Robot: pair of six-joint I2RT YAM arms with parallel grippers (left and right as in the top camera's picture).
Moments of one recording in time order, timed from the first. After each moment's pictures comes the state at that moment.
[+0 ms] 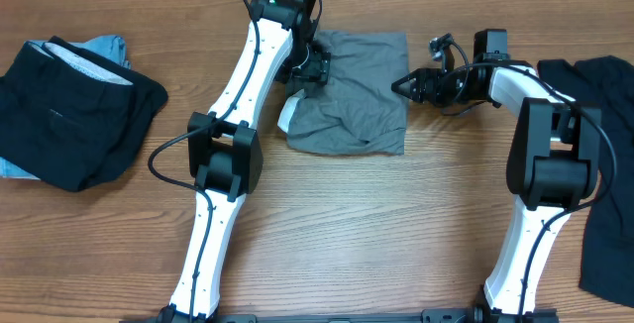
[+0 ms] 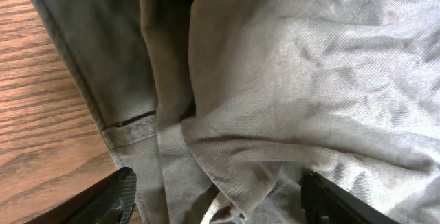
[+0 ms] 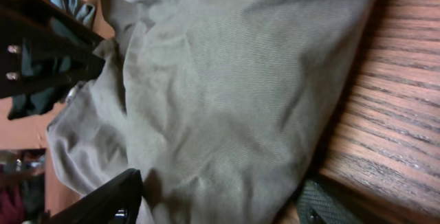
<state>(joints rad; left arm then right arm) -0.34 2.65 2.61 -1.36 0.13 -0.21 -0.09 2.30 1.55 -0.49 -0.95 -0.15</state>
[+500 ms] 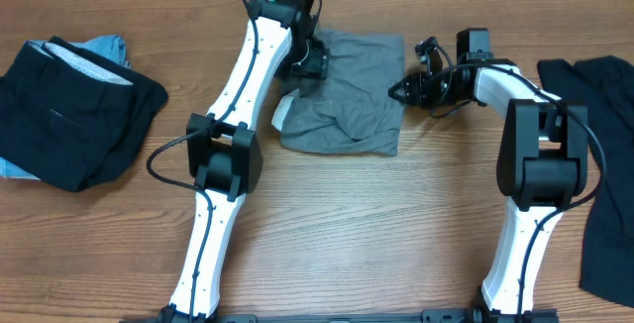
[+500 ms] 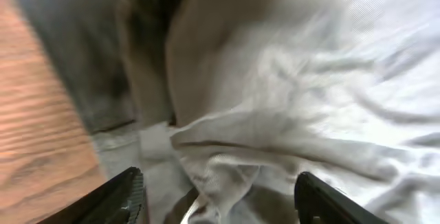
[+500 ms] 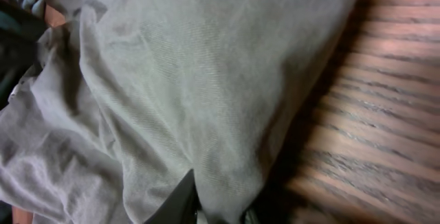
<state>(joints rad) -0.33 2.65 2.67 -1.37 0.13 -0.21 -0.02 2.30 1.55 -0.50 -0.82 -0.09</state>
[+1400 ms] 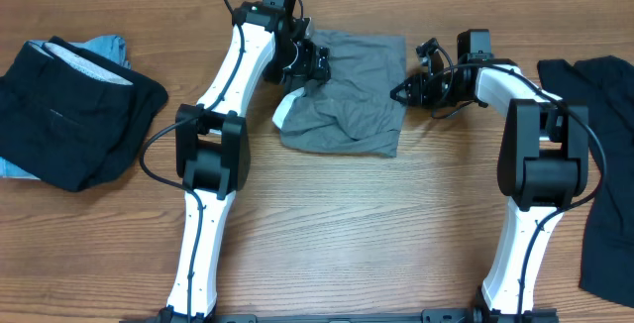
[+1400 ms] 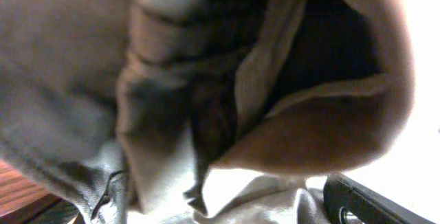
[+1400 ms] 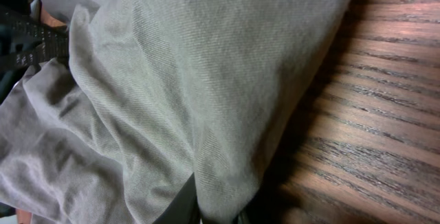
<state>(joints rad) -0.27 2.62 2.40 -1.11 0.37 -0.17 -0.03 2.30 1.55 -0.51 -0.80 -0.09</state>
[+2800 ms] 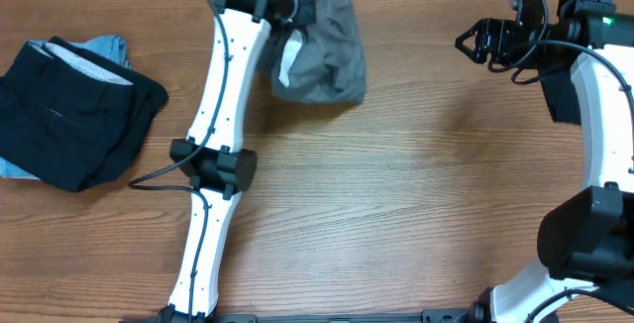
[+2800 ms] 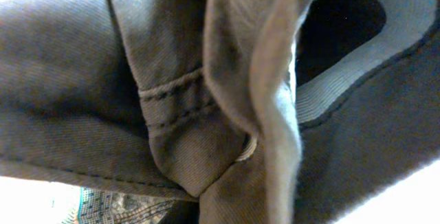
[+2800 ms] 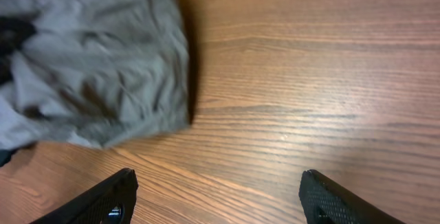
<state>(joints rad) -0.29 2.66 3.11 -1.44 0.11 -0.40 -0.18 1.85 1.80 -1.04 -0.58 -0.09</state>
